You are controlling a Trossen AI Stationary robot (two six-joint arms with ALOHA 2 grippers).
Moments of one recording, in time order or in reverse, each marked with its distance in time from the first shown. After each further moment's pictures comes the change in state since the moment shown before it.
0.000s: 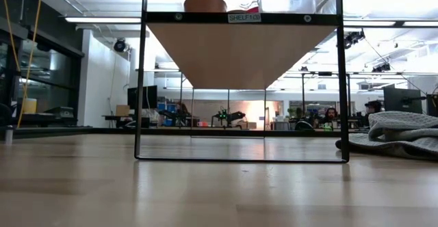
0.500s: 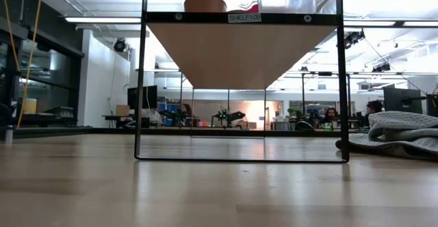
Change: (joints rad) left arm 0.000 0.000 0.000 0.000 0.000 0.000; right arm 0.003 0.005 0.000 0.009 -0.119 -0.004
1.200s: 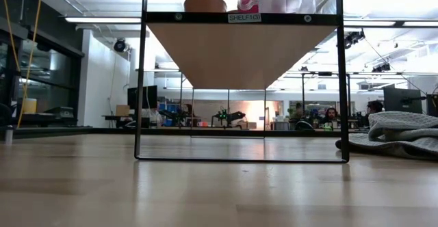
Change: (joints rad) left arm 0.000 0.000 0.000 0.000 0.000 0.000; right arm 0.032 -0.003 0.172 -0.113 -0.063 -0.079
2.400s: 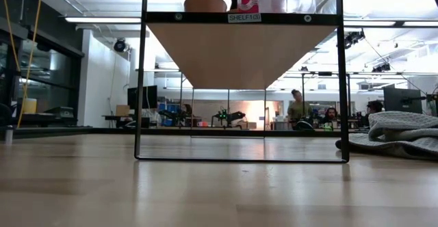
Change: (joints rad) left arm 0.000 0.000 0.000 0.000 0.000 0.000; right arm -0.178 0.475 0.486 -0.150 0.005 -0.083
